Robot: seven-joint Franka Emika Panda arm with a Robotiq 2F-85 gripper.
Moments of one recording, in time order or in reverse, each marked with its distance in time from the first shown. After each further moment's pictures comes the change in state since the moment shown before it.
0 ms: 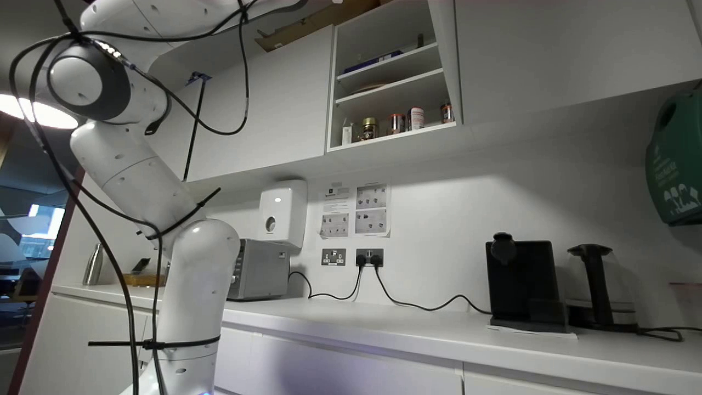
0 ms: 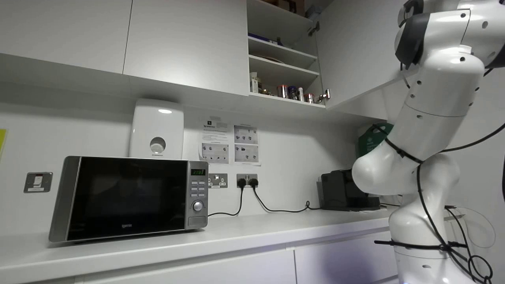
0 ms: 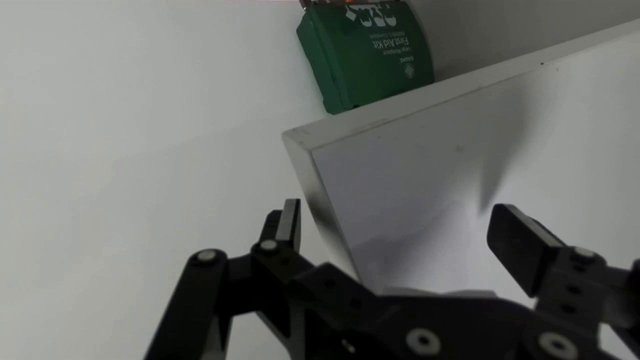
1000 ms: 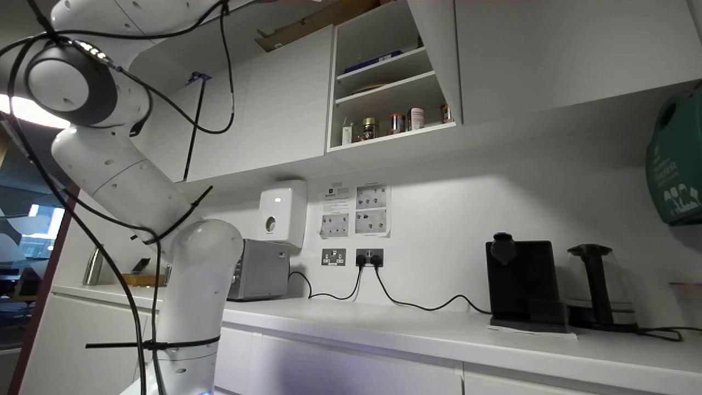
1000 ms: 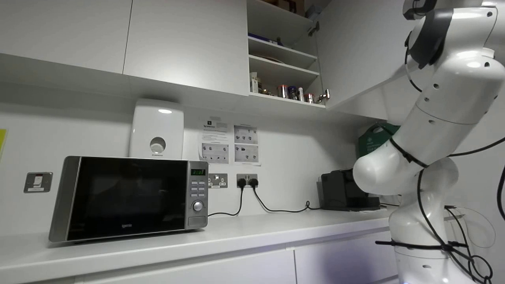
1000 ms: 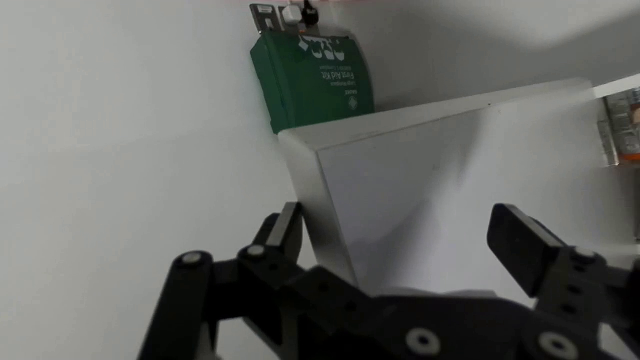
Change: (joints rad) arm 0.062 -0.106 0.026 -0.007 0.027 -0.128 -0.141
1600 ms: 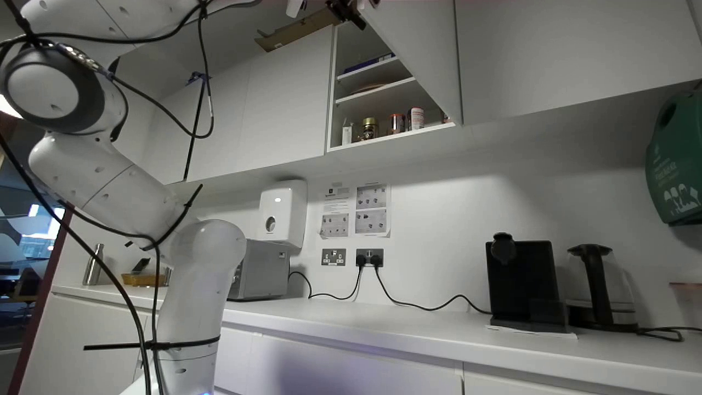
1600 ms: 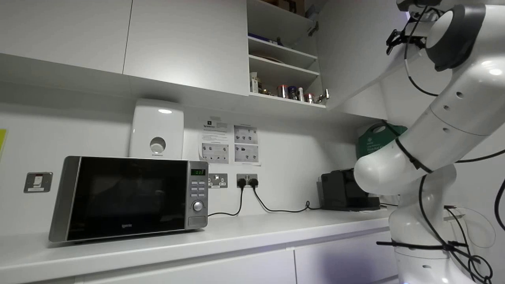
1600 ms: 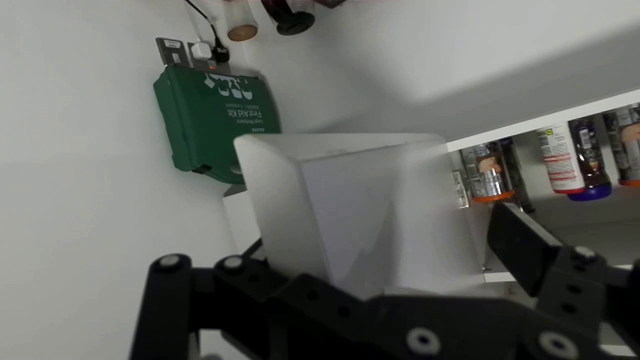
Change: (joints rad) arm 0.069 -0.127 0.106 -0.065 0.041 -0.130 -0.009
